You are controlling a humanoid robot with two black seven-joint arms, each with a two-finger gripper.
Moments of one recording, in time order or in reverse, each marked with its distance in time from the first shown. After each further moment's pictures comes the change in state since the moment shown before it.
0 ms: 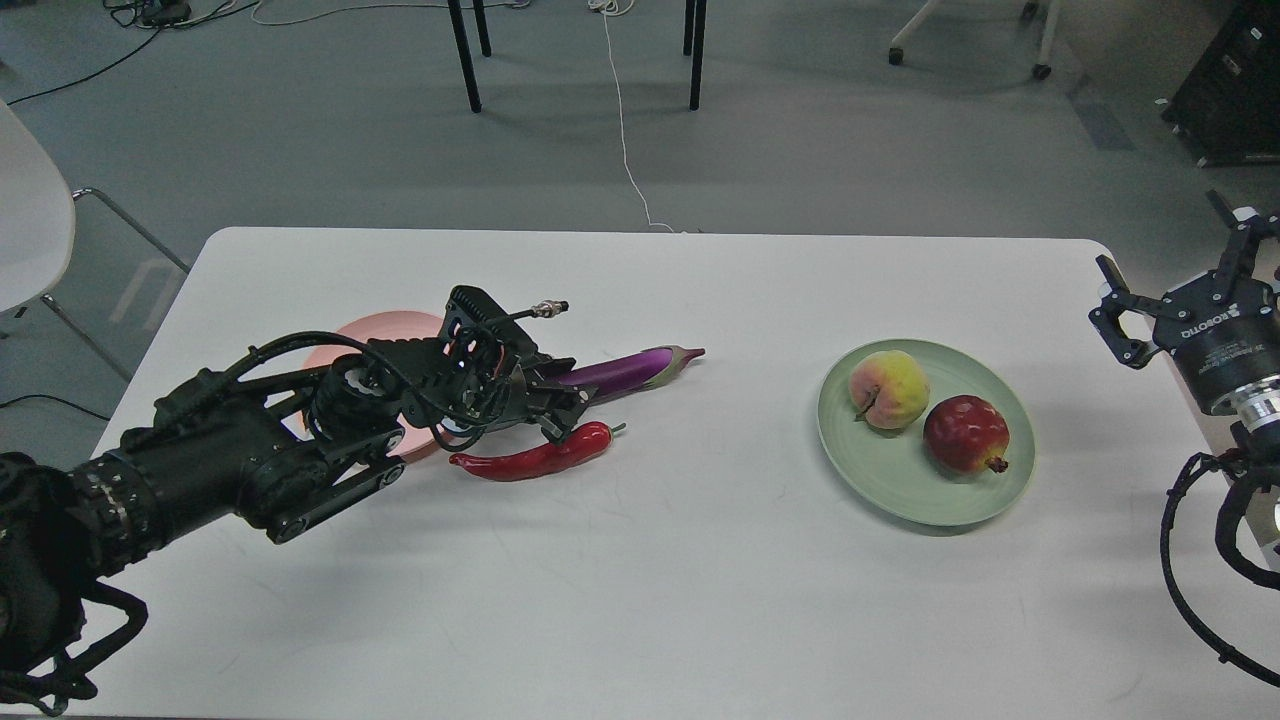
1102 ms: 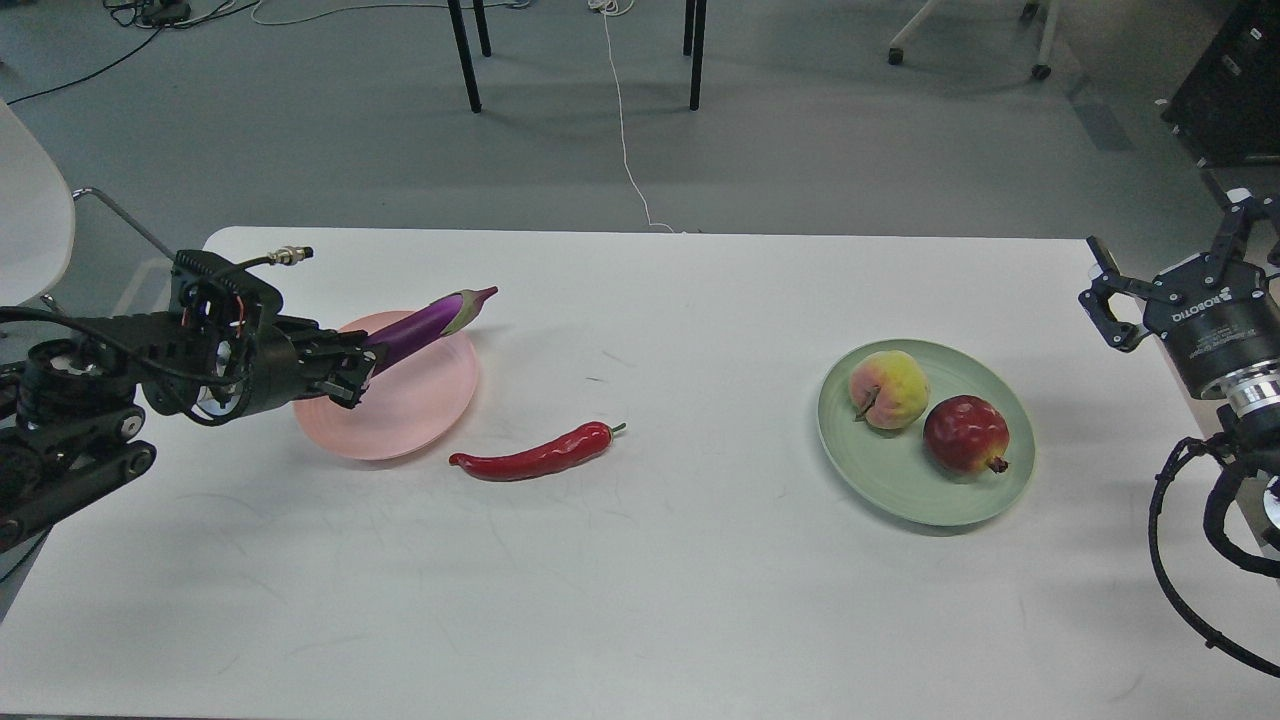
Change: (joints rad) left arm 0.038 0.515 0.020 -0.242 -0.238 0.004 0.003; right arm 0.016 0.006 0.016 0.019 -0.005 0.000 0.000
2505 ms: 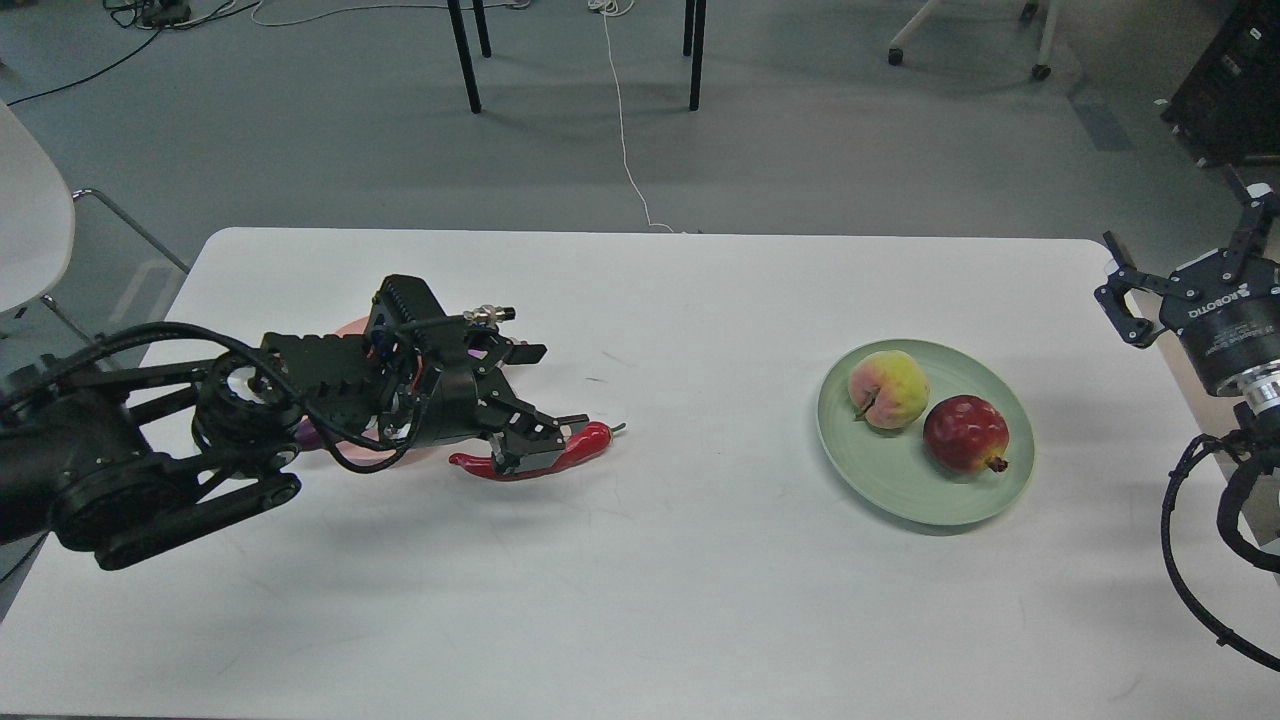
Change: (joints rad) left arm -0.076 -0.220 0.062 -0.209 0.221 0.000 0.007; right arm -0.007 -0.011 0.020 -0.006 -0.003 0.000 0.000
